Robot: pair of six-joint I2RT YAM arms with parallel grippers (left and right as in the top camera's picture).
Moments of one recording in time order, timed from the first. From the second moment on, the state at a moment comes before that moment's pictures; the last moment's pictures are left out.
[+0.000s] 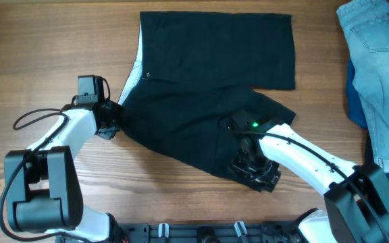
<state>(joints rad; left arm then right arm) 0.06 1.70 0.85 -0.42 0.08 -1.04 0.58 1.58 0.86 -1.08 -0.13 1.14</state>
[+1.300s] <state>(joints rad) 0.20 0.96 0.82 -0.93 0.17 -0.88 0.28 1.18 1.03 -1.16 -0.13 0.68</state>
